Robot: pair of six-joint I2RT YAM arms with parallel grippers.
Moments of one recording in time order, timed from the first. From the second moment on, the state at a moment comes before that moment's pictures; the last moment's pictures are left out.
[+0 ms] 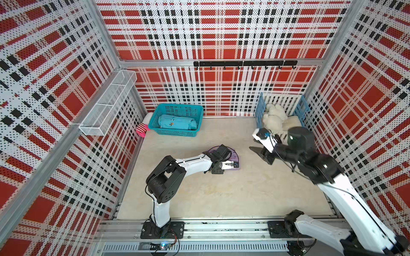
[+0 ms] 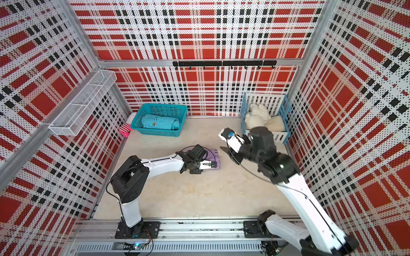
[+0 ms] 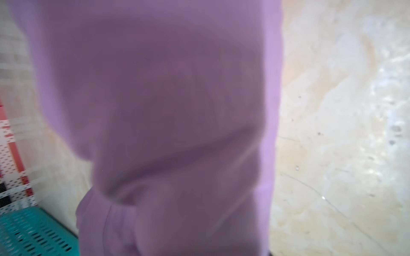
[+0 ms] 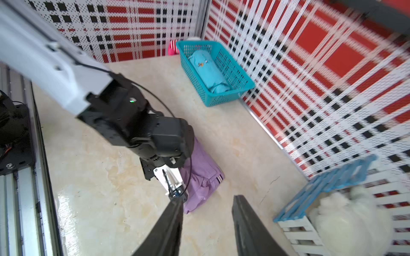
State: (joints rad) left arm -0.75 1.92 1.27 -0.50 -0.07 0.89; right arm 0.56 0.91 1.25 -0.71 -0.22 -0.44
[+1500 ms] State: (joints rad) left arm -0.50 2.20 1.64 -0.99 0.50 0.90; right arm 0.95 1.68 0.90 -0.12 0.38 -0.77
